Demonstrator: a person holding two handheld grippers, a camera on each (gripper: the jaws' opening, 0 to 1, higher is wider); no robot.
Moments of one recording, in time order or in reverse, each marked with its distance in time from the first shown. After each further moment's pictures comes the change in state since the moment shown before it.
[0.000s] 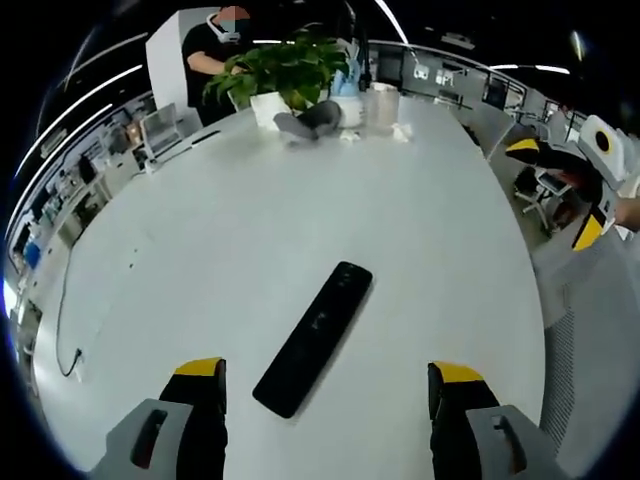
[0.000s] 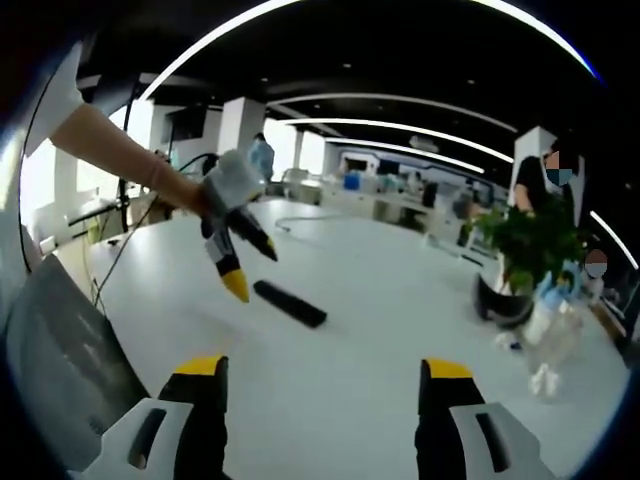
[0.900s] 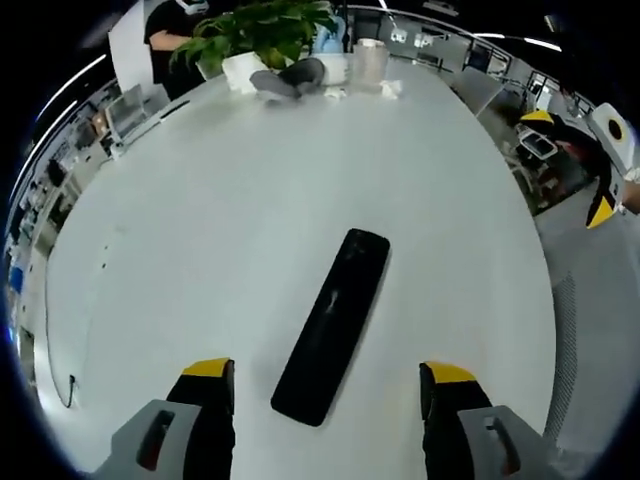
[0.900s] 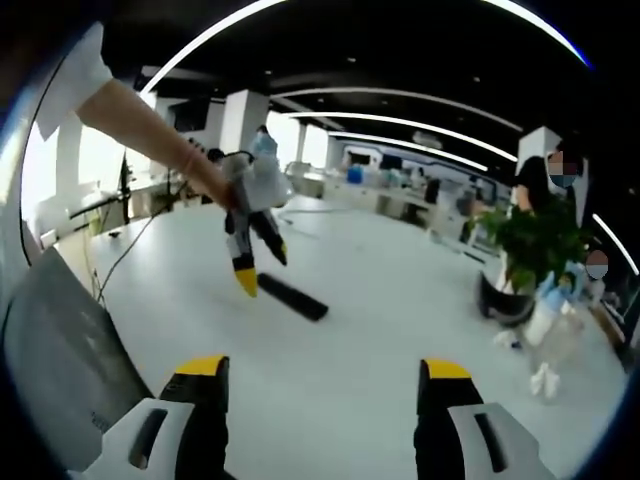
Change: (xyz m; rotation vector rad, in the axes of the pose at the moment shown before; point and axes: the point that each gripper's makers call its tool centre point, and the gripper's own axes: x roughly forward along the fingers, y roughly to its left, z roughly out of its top) left arm 0.024 0.015 -0.017 0.107 0.204 -0.094; right arm 0.001 0.003 -0.002 -0.014 0.028 0.006
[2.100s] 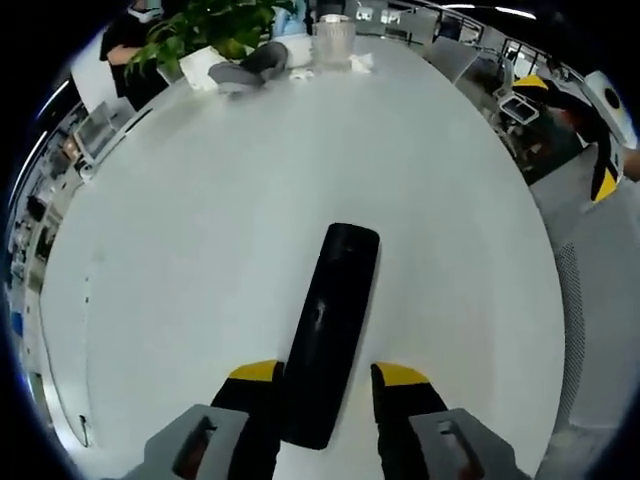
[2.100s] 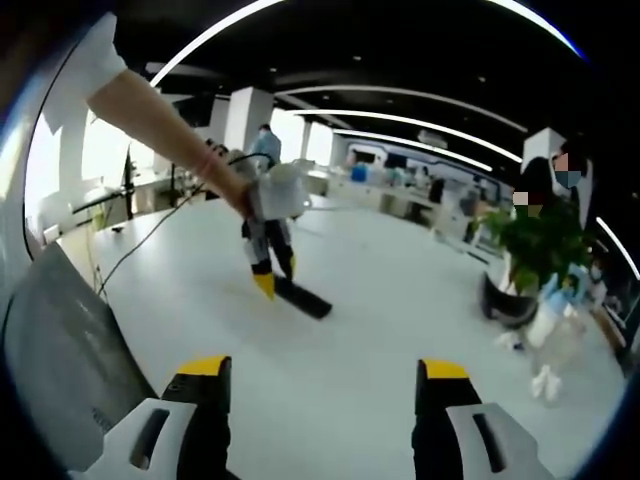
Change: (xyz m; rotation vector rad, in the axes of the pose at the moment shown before) left arm 0.013 -0.005 0.008 0.106 0.047 -0.025; right arm -0.001 0.004 0.000 -0.015 0.011 0.016
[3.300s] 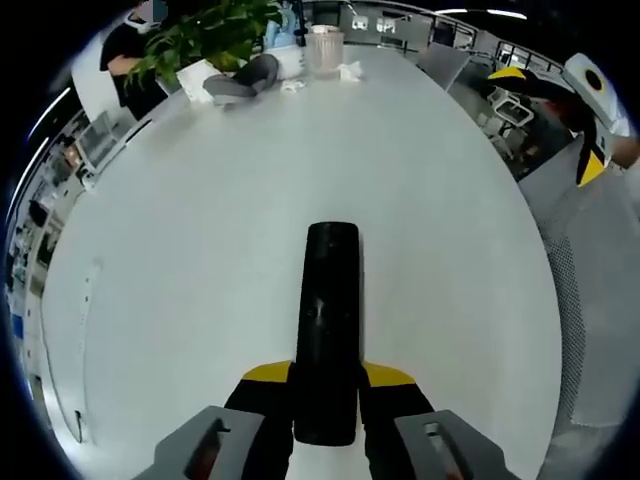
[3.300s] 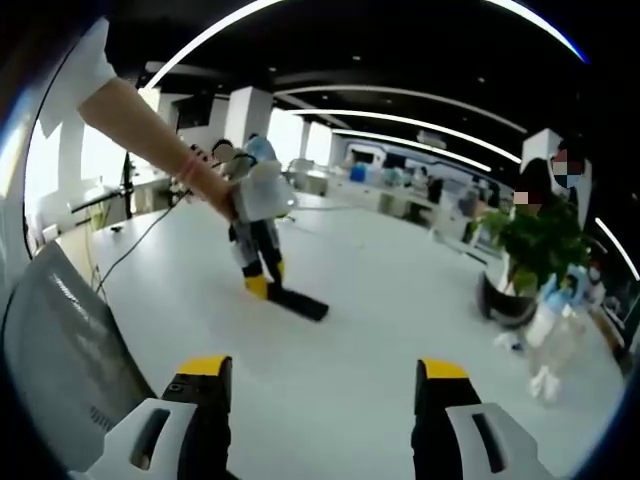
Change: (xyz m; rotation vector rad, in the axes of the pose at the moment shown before) left arm -0.001 -0.016 -0.008 0.011 -0.048 0.003; right arm 0.002 0.000 0.001 -0.004 -0.001 -0.005
